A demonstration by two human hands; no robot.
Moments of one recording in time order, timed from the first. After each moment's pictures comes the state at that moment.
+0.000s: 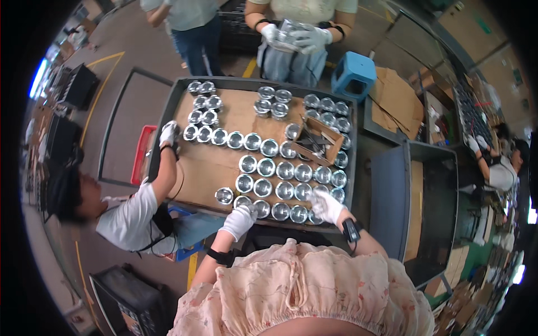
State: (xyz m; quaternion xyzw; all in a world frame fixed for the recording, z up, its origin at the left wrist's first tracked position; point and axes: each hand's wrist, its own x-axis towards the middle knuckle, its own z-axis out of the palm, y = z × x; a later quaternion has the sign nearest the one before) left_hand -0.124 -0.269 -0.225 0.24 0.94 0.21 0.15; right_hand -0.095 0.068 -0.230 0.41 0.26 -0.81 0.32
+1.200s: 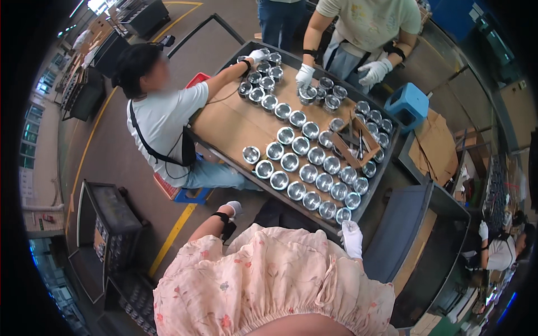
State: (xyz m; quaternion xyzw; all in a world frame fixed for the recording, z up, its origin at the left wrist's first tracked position) left_hand 0.016 -0.364 -0.374 0.00 0.83 0.16 0.54; right_hand 0.051 0.105 -0.217 0.33 0.74 -0.56 0.19
